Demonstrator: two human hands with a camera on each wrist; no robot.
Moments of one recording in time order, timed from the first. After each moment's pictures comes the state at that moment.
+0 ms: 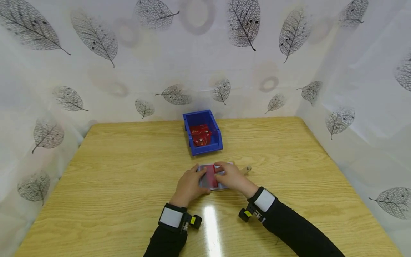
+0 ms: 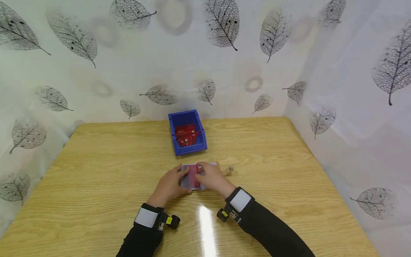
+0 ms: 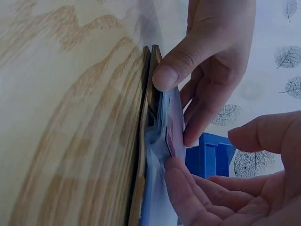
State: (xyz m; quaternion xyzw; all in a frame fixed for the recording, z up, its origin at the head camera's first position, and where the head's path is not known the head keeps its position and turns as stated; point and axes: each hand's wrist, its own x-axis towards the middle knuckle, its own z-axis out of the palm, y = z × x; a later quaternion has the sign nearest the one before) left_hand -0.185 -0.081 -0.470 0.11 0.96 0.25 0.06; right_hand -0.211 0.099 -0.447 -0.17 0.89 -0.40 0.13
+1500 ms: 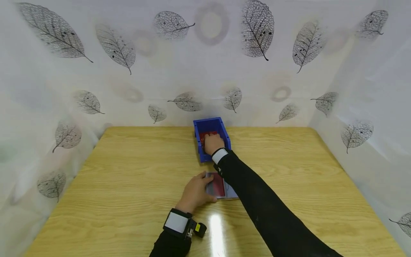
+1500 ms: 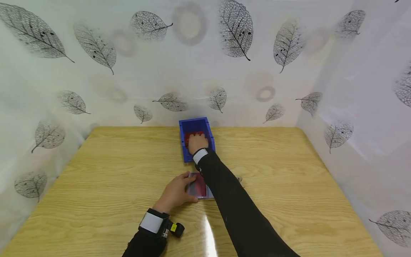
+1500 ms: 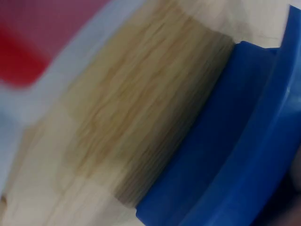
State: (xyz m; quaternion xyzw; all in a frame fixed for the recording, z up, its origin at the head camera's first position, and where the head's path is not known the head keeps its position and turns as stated) left_hand -0.179 -0.089 -0.470 0.12 0.95 0.29 0.04; right_hand -0.353 -0.004 -0.445 -0.16 0.99 -0.04 0.03
